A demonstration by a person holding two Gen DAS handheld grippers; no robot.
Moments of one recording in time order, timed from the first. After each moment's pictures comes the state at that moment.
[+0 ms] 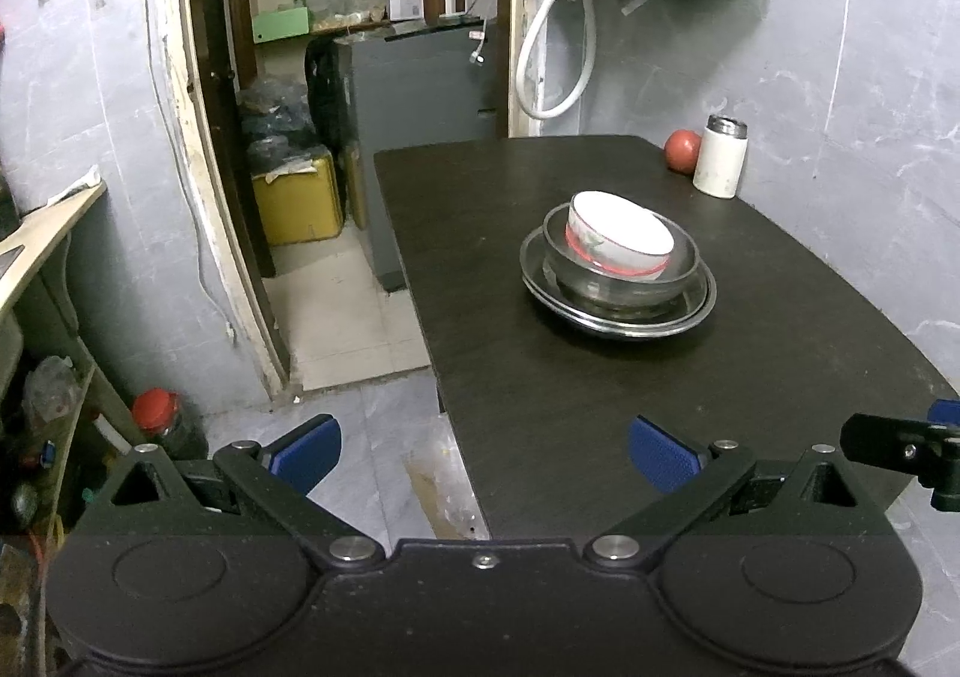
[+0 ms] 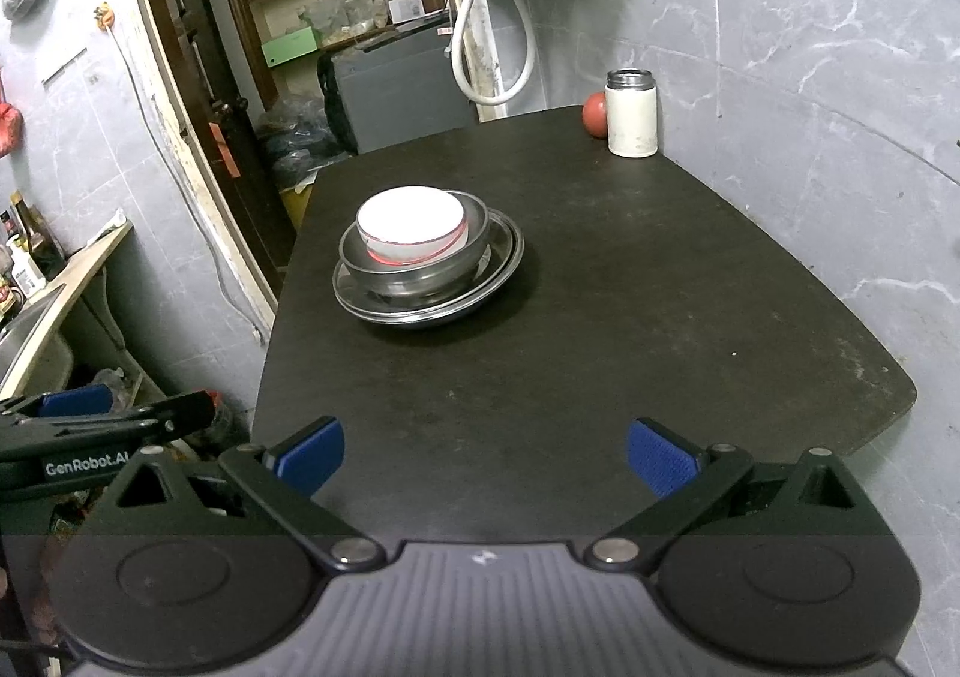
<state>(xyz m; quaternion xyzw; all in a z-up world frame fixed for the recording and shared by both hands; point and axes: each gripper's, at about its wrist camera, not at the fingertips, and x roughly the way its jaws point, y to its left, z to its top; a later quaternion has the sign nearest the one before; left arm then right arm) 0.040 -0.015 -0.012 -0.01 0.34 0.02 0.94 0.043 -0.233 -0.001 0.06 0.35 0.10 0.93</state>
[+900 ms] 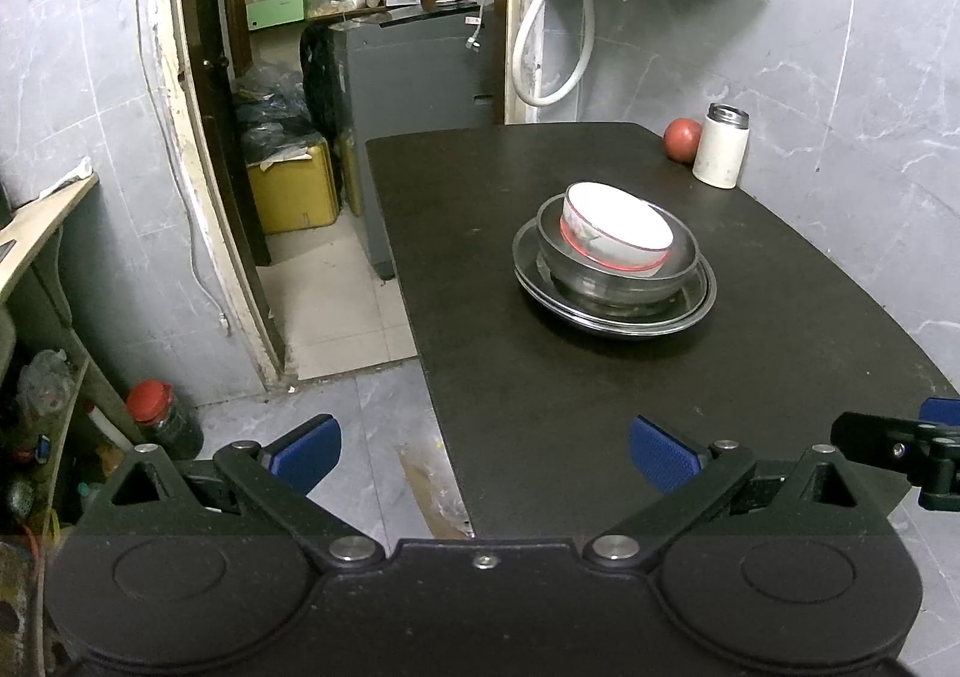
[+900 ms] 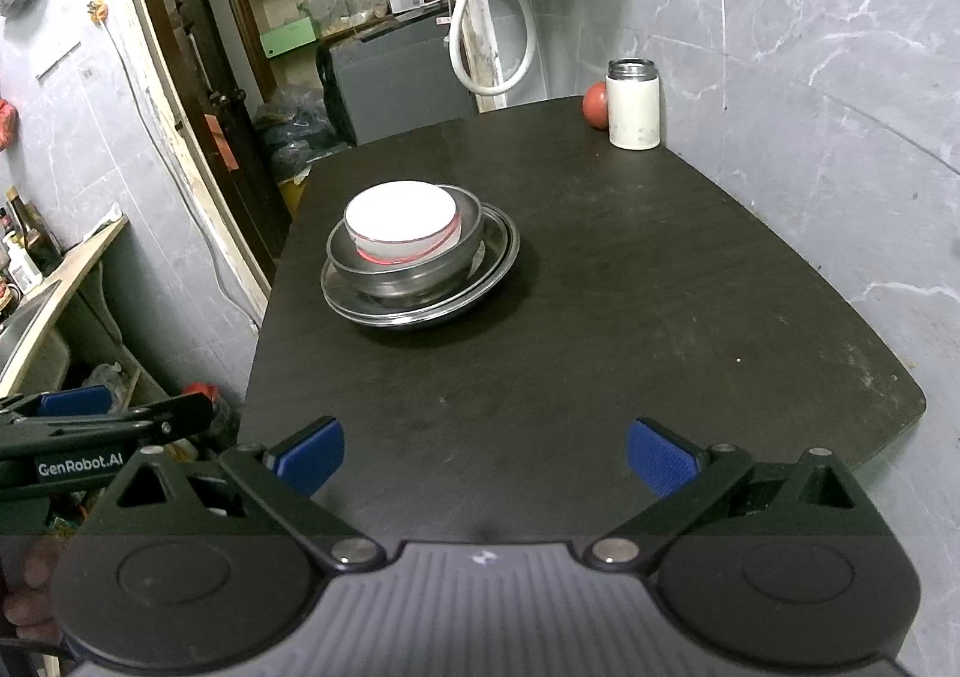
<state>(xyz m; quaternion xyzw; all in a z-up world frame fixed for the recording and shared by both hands) 0.049 -0.016 -0.012 -0.01 0.35 0.02 0.94 0.056 -0.235 -0.004 0.05 0.36 0.10 0.92</state>
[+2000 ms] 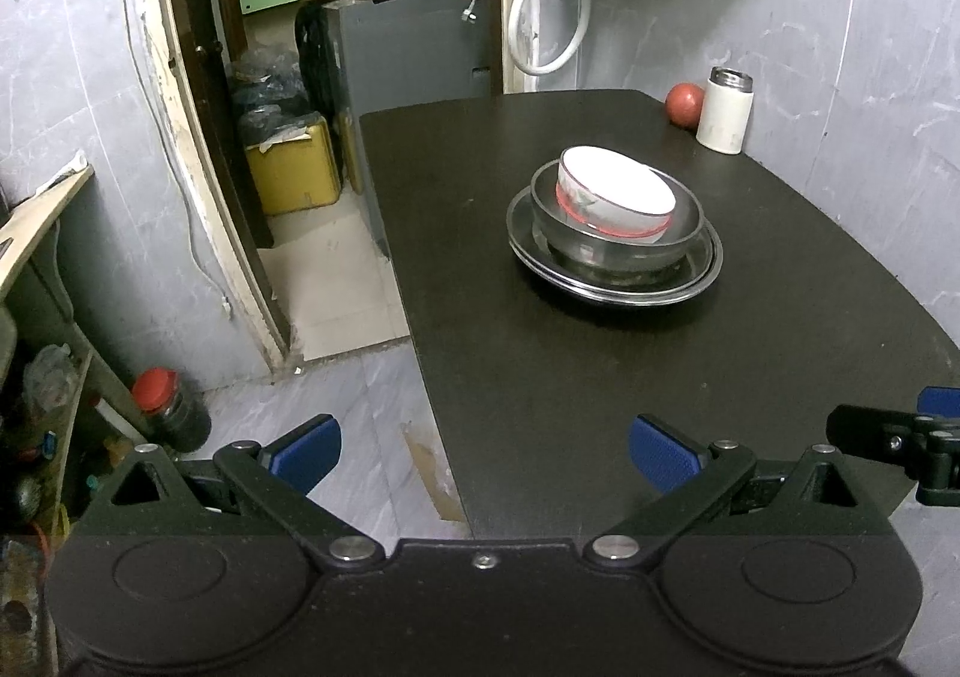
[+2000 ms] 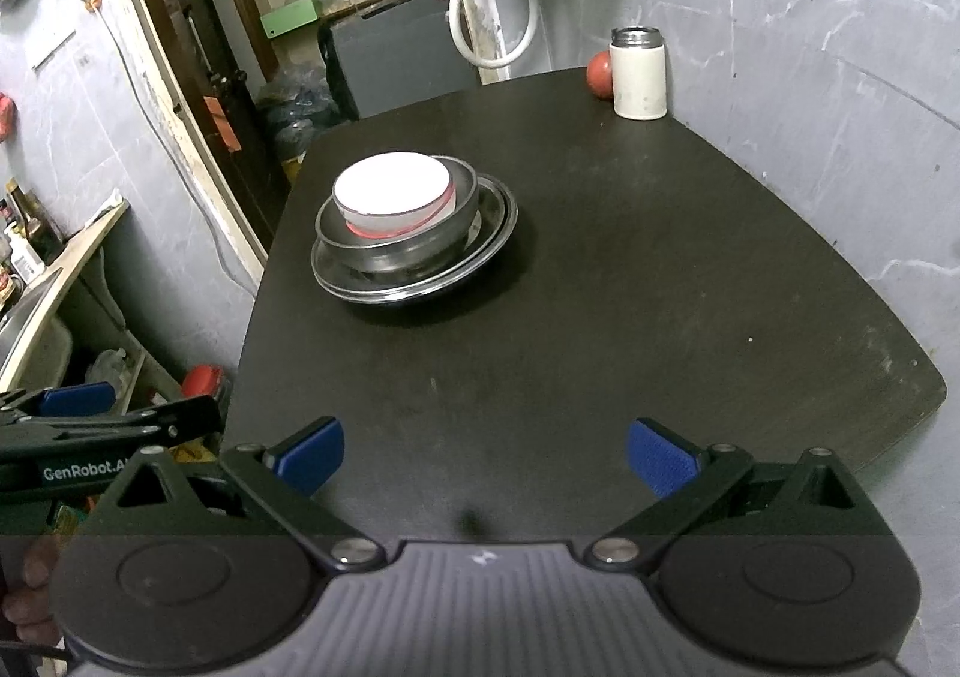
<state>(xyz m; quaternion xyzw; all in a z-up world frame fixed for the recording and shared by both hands) 0.059 -0.021 -0.021 0.01 0.38 0.02 0.93 0.072 -0.240 -0.019 0.06 0.39 0.11 0.91</state>
